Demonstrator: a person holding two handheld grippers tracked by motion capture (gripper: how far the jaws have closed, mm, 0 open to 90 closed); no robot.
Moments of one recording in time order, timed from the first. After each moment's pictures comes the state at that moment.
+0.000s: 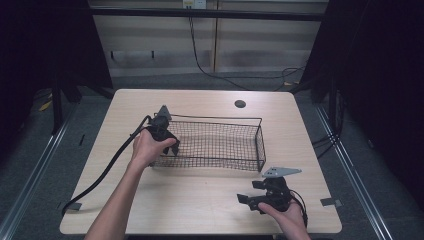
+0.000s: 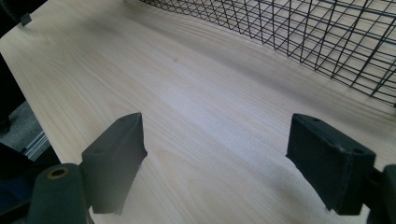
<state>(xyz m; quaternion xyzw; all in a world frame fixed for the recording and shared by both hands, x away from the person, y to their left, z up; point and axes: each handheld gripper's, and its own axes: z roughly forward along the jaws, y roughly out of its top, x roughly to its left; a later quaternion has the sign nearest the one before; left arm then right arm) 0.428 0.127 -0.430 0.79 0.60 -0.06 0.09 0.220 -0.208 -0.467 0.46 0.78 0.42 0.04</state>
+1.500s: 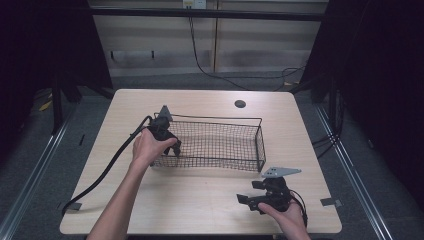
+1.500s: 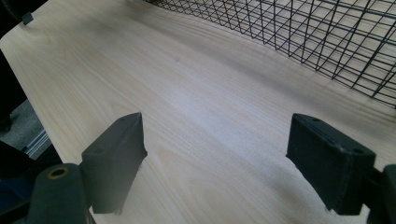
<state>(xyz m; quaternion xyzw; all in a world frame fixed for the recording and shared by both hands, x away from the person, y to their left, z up) 0.428 0.127 -0.428 0.80 0.59 -0.08 0.08 0.220 -0.207 -0.467 0.46 0.78 0.42 0.04</state>
